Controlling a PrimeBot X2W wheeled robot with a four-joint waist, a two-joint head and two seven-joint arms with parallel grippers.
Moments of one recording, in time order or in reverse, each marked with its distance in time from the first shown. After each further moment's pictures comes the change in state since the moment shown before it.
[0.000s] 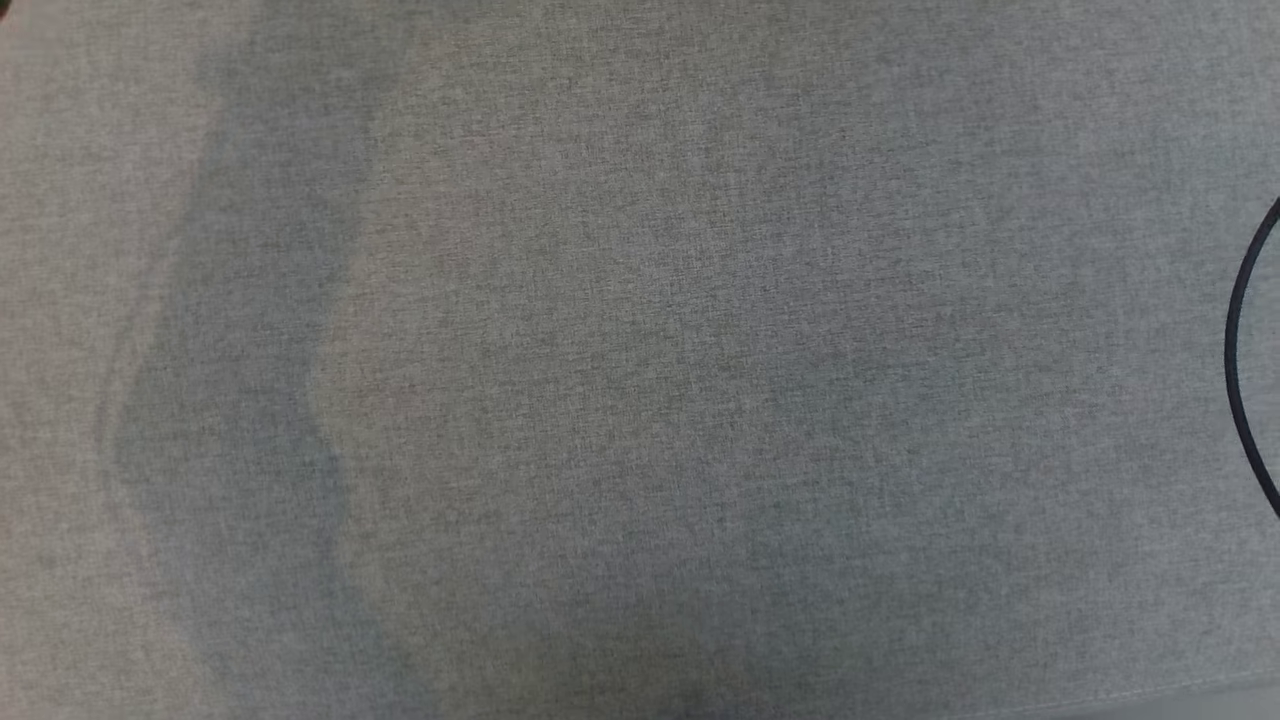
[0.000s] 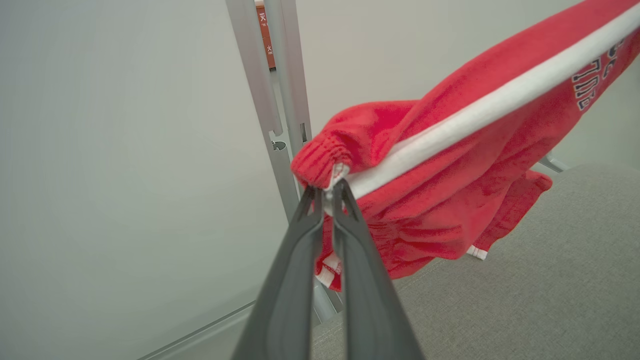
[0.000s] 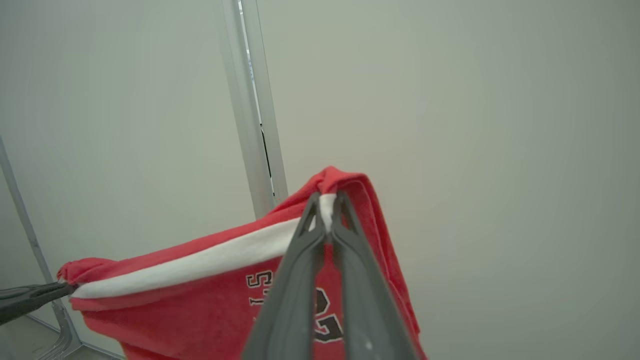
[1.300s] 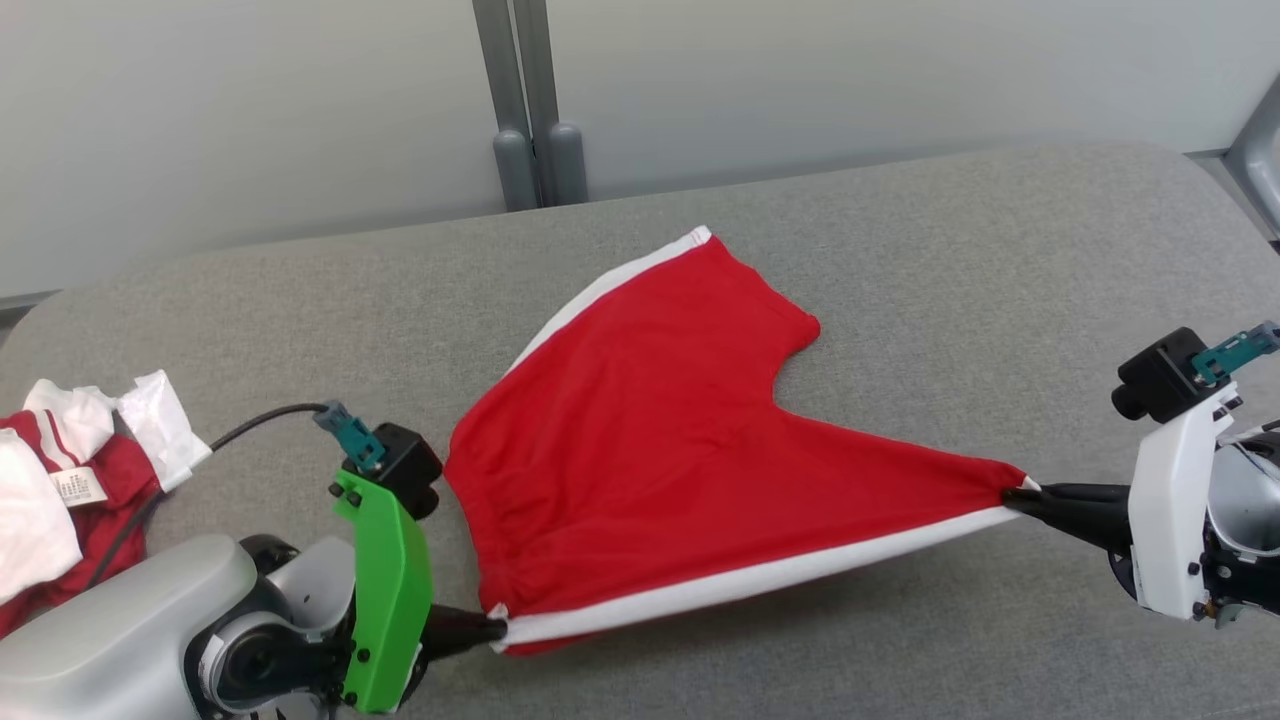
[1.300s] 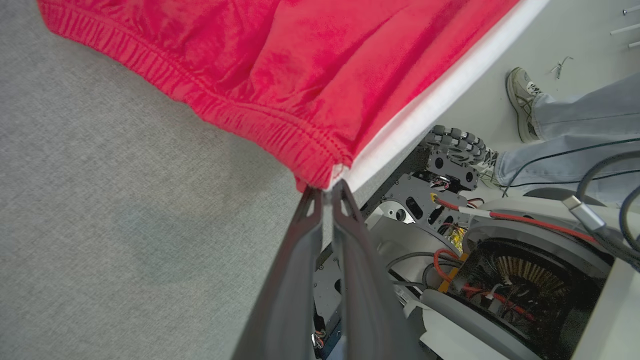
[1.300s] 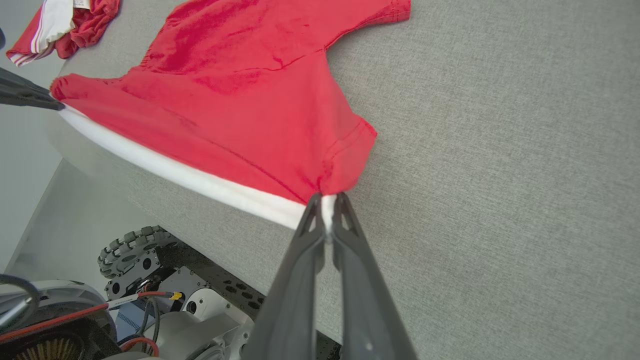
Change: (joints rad) left arm 0.903 0.363 -0.431 -0.670 -0.592 0.067 0.516; right arm 1.035 -0.614 0.463 -0.692 0.481 0.001 0.627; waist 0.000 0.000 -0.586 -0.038
